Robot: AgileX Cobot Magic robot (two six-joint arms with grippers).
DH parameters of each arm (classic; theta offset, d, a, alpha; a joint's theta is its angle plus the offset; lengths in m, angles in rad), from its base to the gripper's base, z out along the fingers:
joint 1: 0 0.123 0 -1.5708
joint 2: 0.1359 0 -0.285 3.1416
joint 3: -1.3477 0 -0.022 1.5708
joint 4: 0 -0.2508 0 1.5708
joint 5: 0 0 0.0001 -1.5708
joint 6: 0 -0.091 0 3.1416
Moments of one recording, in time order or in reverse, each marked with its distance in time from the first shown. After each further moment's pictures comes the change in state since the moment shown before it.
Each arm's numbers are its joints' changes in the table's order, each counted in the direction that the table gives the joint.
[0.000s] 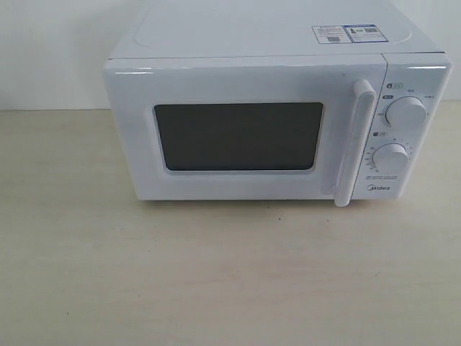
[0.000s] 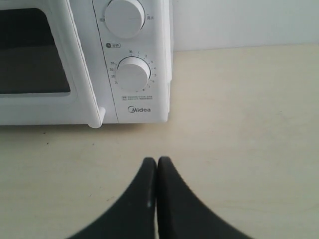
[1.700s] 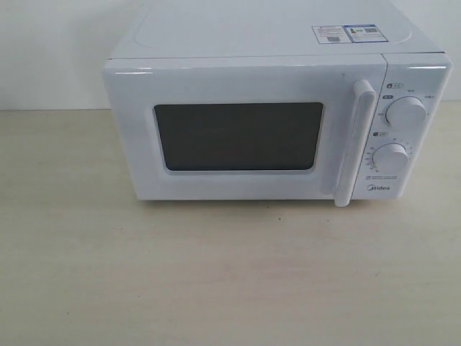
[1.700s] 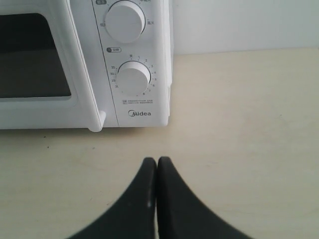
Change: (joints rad) left arm 0.000 0.000 0.000 -0.002 0.108 -0.009; right arm 0.000 0.000 0.000 0.000 -0.011 0.000
